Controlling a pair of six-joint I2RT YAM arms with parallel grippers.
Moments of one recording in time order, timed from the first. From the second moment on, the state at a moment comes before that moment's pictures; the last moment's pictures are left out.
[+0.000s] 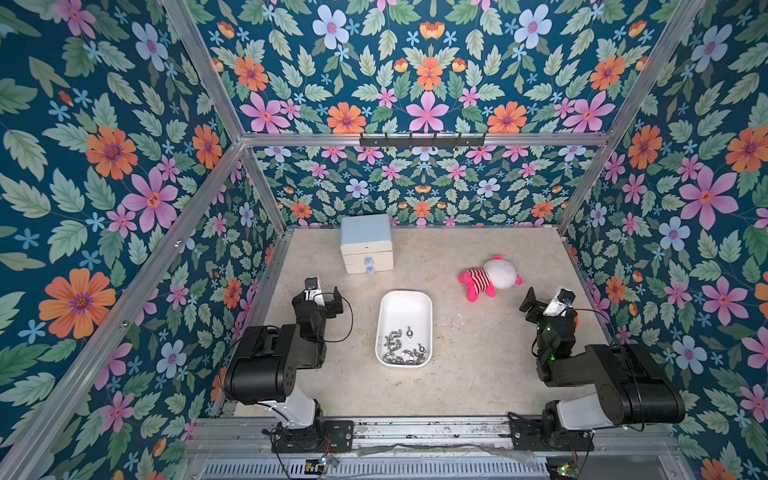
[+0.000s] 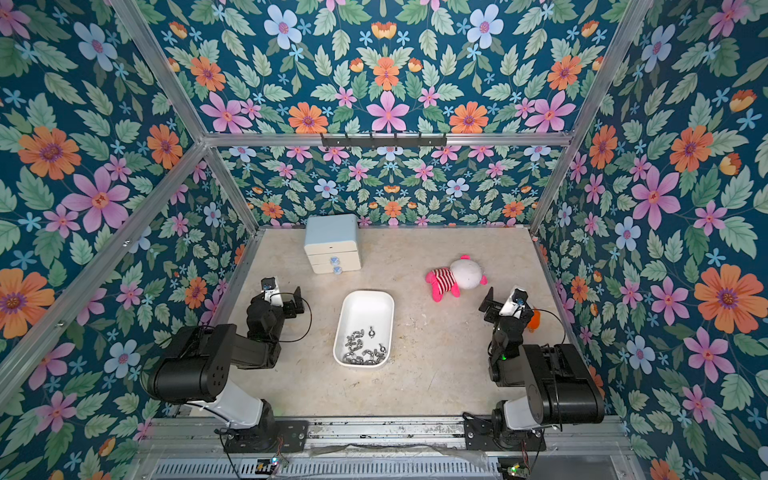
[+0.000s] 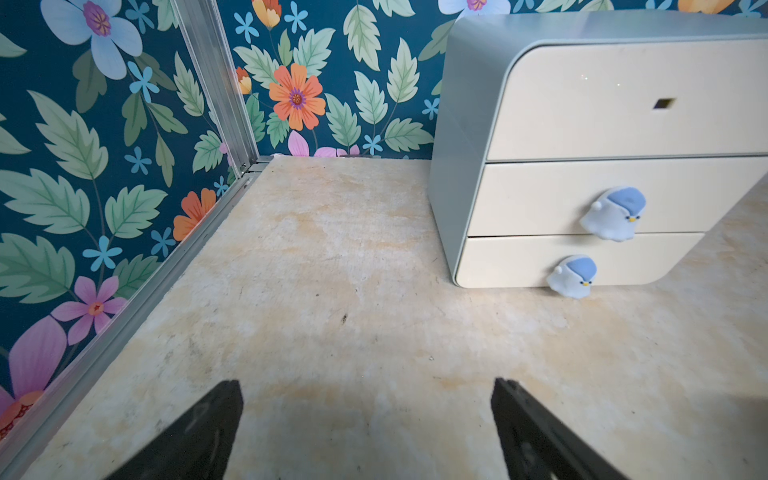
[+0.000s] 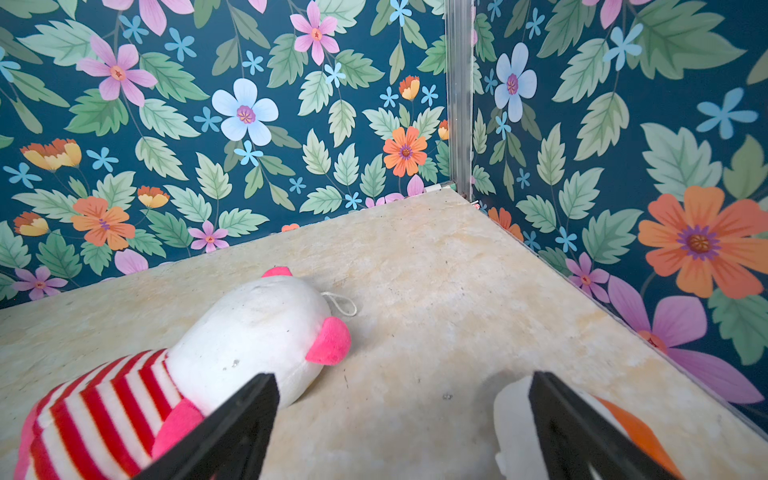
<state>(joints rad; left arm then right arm) -0.01 1.60 0.29 1.08 -0.09 0.00 0.04 1.45 0.12 1.26 0.29 0.17</state>
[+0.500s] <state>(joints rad) -0.01 1.60 0.29 1.08 -0.09 0.00 0.03 1.45 0.12 1.25 0.28 0.17</state>
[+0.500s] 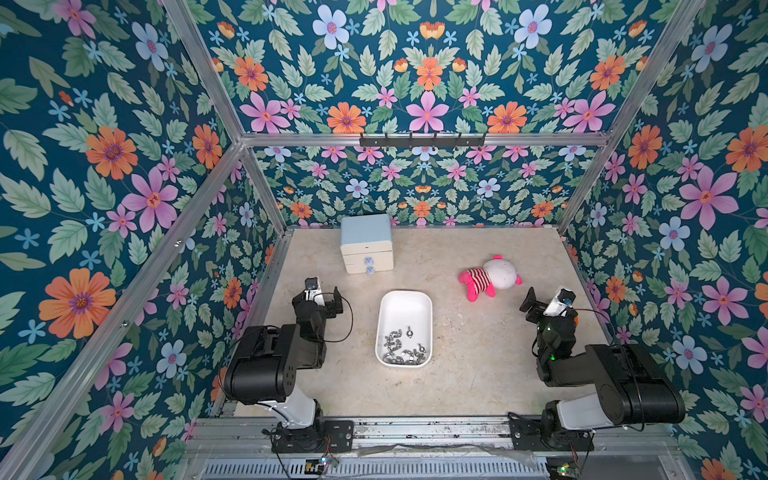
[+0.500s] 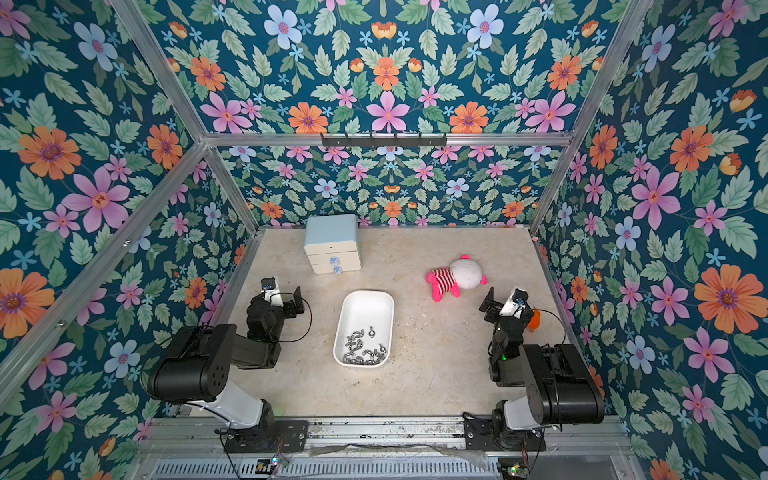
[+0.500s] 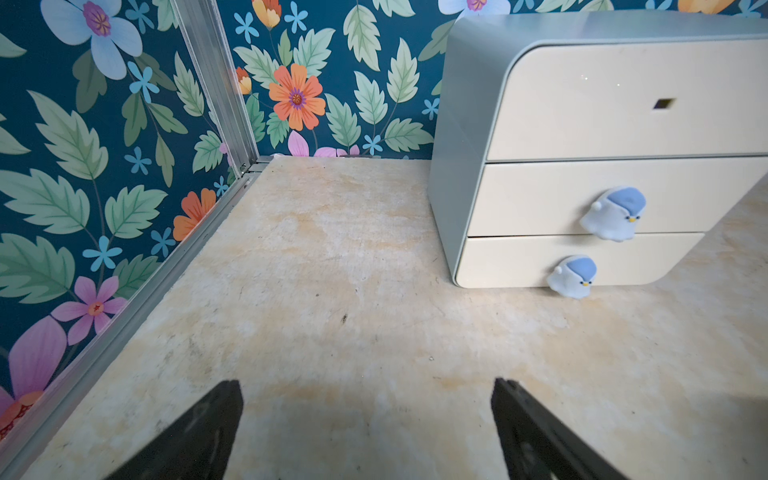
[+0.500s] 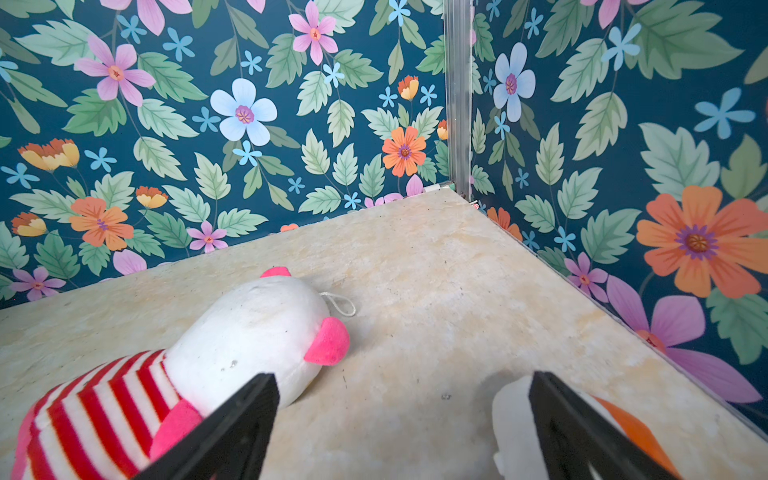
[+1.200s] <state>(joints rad) -0.27 1.39 0.90 0.20 -0.37 -0.06 0.17 1.09 0.49 0.64 0.29 0.13</state>
